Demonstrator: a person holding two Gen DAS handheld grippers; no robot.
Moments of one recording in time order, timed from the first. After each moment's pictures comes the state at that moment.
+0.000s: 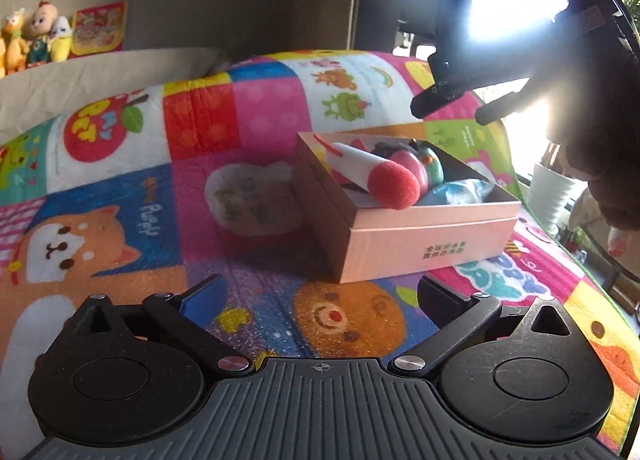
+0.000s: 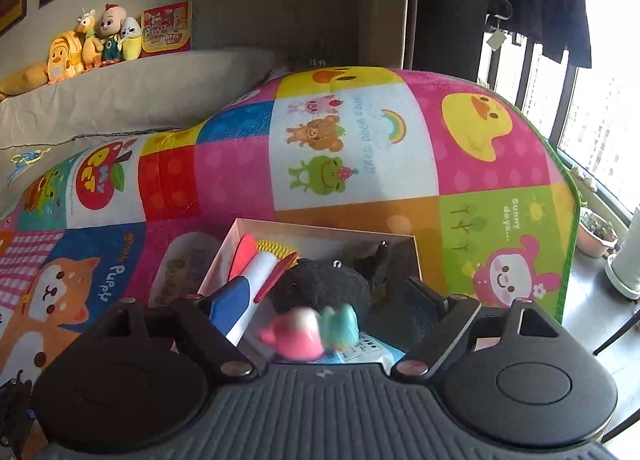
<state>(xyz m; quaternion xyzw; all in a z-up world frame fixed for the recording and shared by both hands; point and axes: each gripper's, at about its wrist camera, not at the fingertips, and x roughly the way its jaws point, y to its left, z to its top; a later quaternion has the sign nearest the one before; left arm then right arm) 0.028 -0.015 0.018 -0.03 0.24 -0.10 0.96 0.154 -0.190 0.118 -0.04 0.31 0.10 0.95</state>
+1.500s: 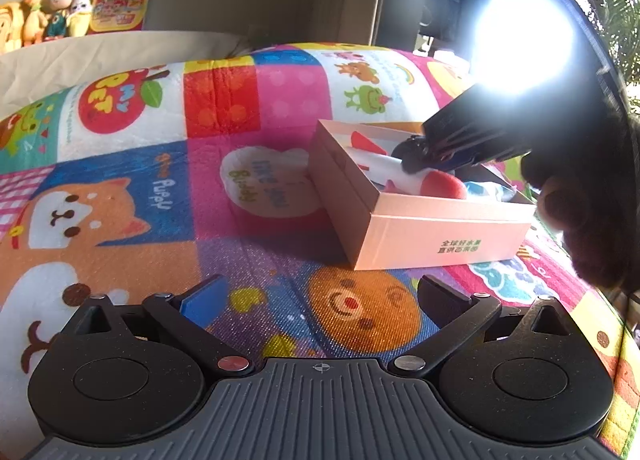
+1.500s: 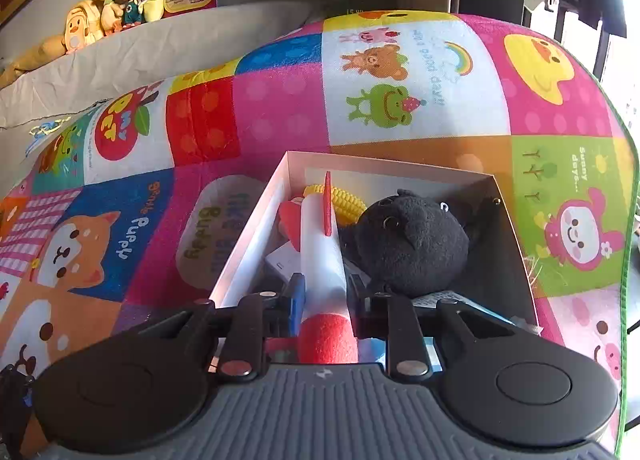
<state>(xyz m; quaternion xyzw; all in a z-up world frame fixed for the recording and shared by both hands) 0.028 -0.003 0.011 -0.06 0.25 -0.09 0.96 0.170 -0.160 0.070 -0.03 0.36 0.13 0.92</state>
